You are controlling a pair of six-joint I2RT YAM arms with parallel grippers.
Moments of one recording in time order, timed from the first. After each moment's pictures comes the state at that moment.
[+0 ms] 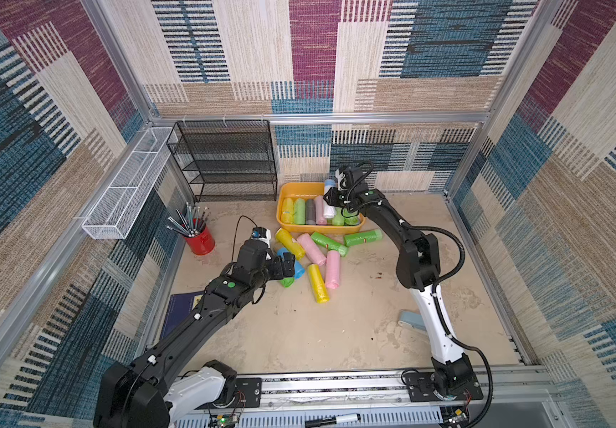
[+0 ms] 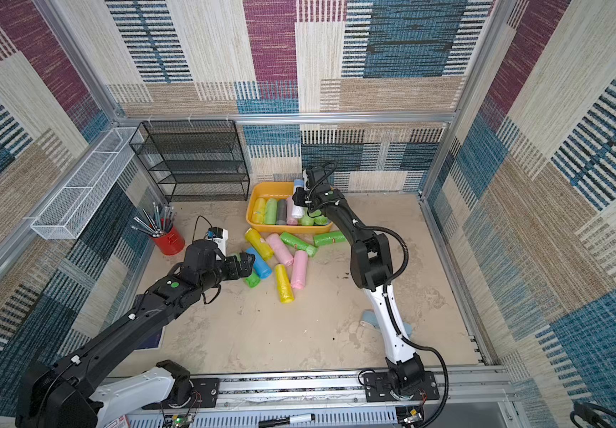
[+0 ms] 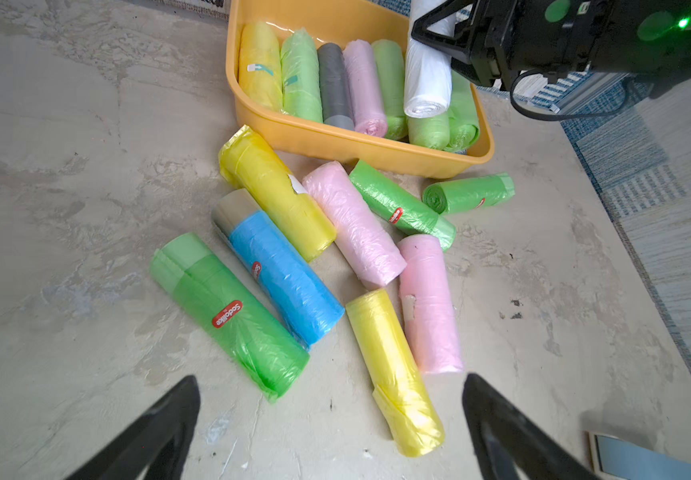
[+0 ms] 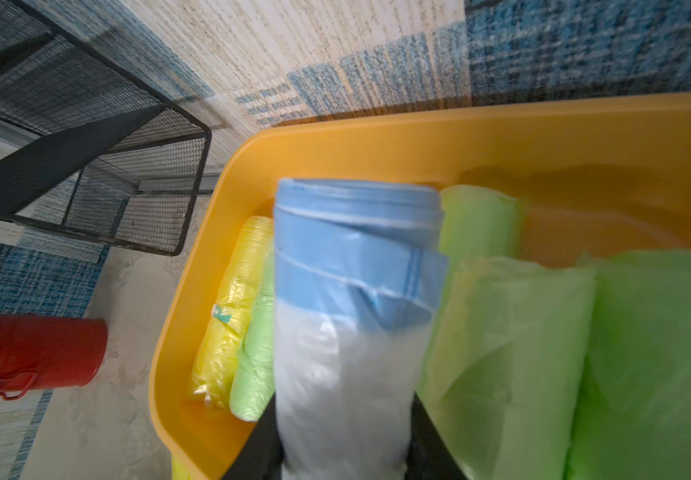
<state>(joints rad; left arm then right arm) -0.46 1.12 0.81 -0.31 -0.04 -0.48 0.38 2.52 2.39 -0.51 -0.20 0.43</state>
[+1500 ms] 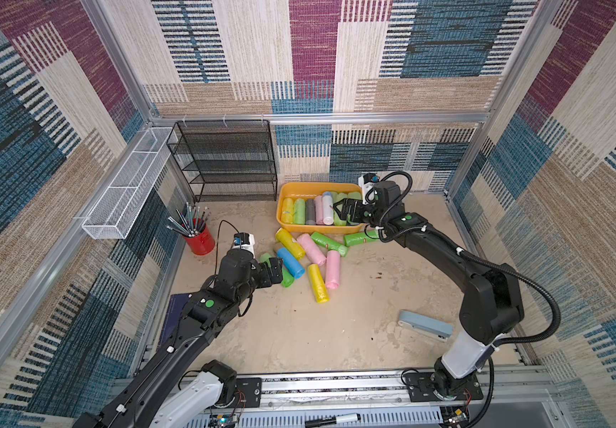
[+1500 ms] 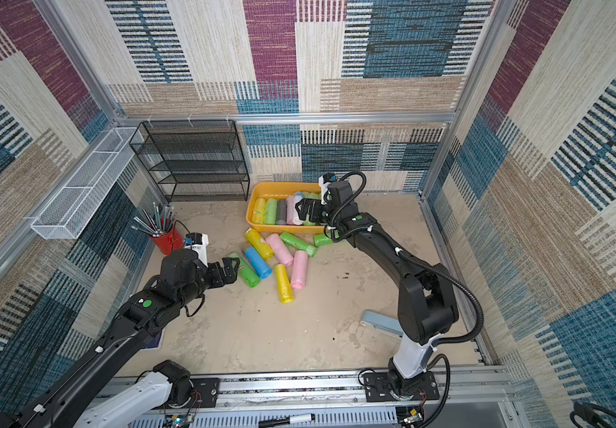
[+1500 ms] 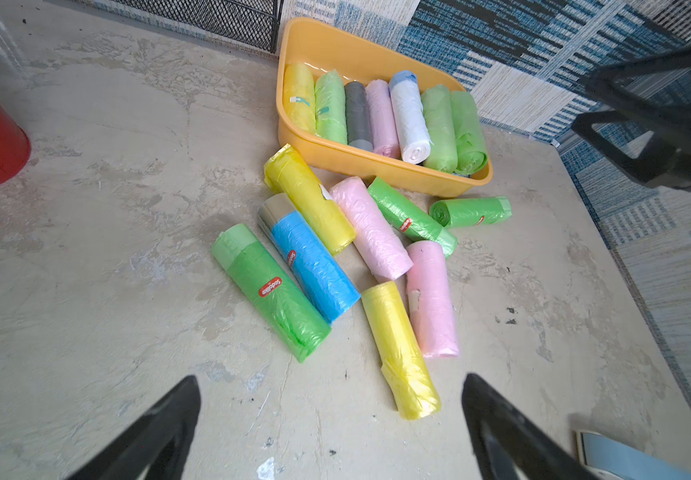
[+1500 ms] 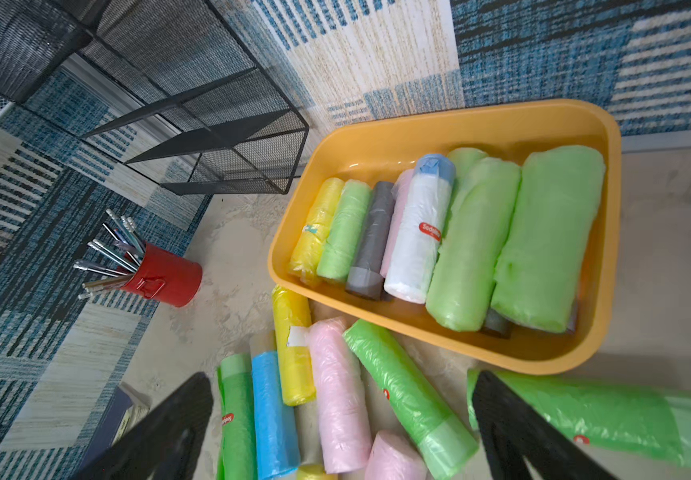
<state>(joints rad) -0.46 0.89 0.81 -0.50 -0.12 -0.50 0.40 1.68 1.38 -0.17 -0.22 0.46</state>
